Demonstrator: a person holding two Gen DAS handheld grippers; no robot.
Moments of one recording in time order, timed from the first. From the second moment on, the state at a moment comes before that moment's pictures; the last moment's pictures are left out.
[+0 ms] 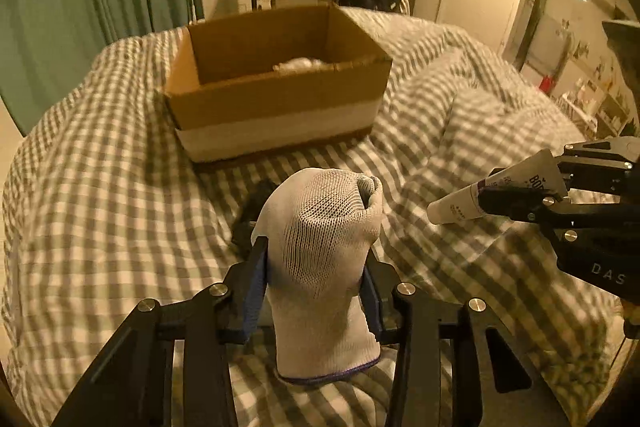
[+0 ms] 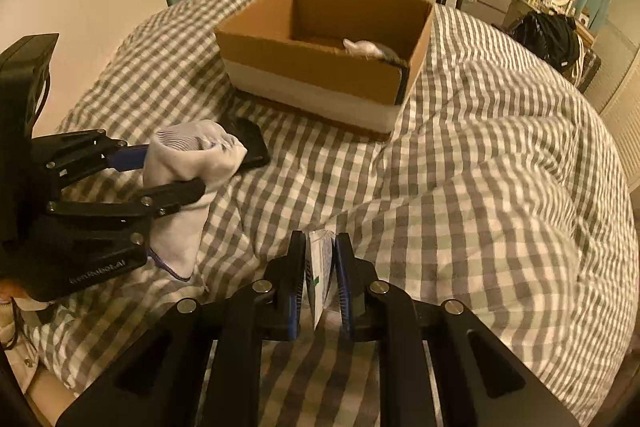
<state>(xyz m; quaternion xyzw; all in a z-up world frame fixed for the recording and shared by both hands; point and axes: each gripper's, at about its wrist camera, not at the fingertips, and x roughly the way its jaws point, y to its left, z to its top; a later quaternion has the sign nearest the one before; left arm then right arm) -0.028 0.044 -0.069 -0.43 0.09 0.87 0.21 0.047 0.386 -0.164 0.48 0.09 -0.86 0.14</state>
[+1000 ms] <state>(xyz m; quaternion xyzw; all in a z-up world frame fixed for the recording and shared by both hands) -0.021 0.002 0.087 -0.32 0.06 0.92 0.23 0.099 0.351 -0.021 0.36 0.13 -0.91 0.14</state>
